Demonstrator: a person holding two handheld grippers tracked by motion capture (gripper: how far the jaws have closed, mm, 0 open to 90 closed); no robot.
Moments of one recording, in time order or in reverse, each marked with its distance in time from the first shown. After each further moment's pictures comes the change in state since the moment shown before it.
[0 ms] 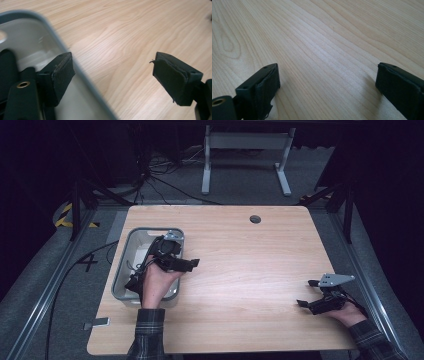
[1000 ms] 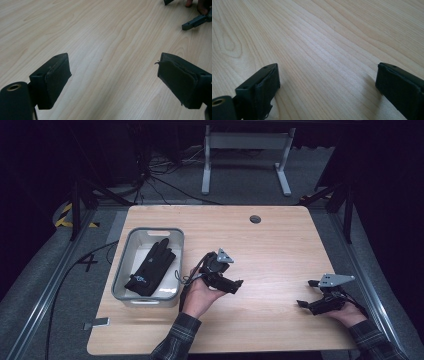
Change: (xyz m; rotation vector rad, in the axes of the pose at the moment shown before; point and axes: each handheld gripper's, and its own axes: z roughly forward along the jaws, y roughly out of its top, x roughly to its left) left arm -0.104 0.001 0.072 0.013 -0.124 0.210; right arm 0.001 0.000 0.000 0.001 0.003 -0.001
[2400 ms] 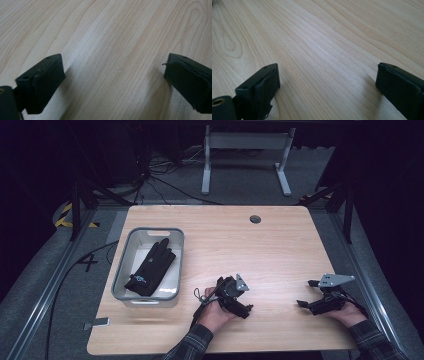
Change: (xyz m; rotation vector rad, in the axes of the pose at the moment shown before) left arm -0.035 -0.044 0.069 0.087 -0.007 0.131; right arm 0.000 0.000 0.000 -0.001 0.000 -0.001
